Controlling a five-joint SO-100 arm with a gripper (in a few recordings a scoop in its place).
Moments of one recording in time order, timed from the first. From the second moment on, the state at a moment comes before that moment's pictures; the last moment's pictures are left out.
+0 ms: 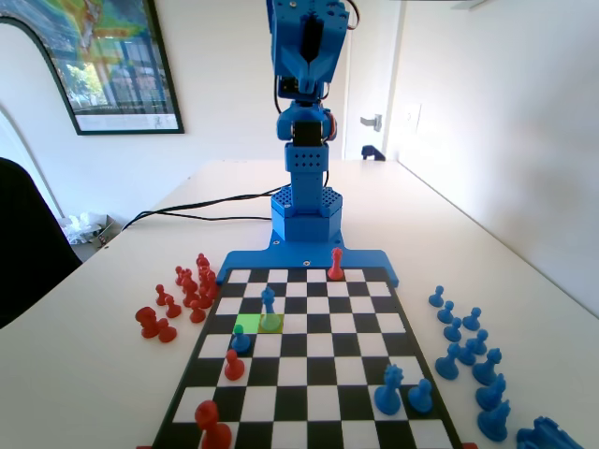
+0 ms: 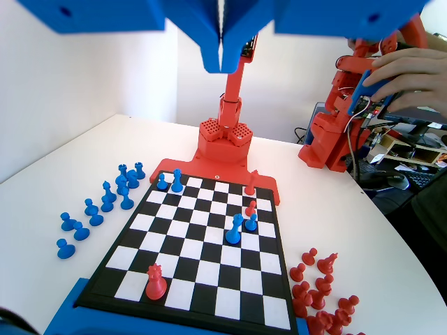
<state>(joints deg) 1.8 173.8 124.5 91.1 -101.3</state>
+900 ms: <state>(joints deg) 1.6 174.9 124.5 91.1 -100.5</state>
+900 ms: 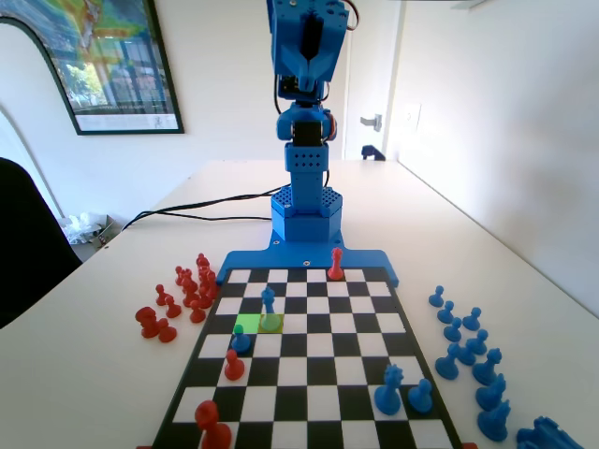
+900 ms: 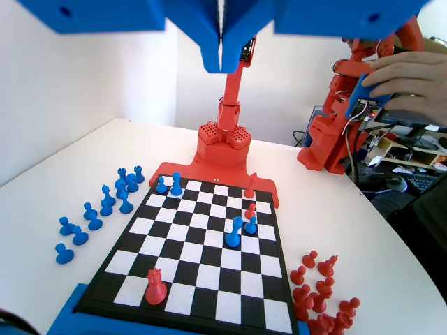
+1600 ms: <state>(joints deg) 4.1 148.0 108.8 96.2 -94.2</state>
